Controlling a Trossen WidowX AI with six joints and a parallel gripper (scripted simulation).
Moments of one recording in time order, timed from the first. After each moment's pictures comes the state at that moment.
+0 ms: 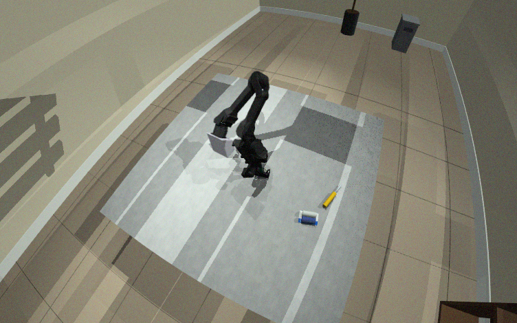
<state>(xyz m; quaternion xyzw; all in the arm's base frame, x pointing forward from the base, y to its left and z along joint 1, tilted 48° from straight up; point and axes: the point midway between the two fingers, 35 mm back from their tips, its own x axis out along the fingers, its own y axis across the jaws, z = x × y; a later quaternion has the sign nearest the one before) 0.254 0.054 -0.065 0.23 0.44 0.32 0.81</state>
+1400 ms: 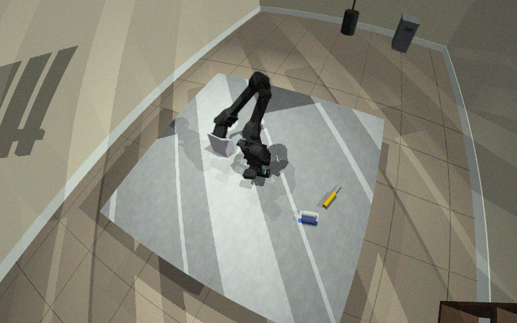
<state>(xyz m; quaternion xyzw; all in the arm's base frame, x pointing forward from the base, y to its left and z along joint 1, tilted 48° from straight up) 0.257 0.056 -0.072 0.21 0.50 0.33 0.77</state>
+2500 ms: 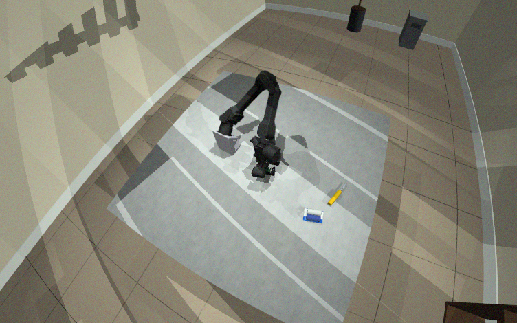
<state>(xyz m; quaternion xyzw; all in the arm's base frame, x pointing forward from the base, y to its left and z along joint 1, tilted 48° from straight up) 0.264 0.058 -0.071 0.16 0.57 0.36 0.72</state>
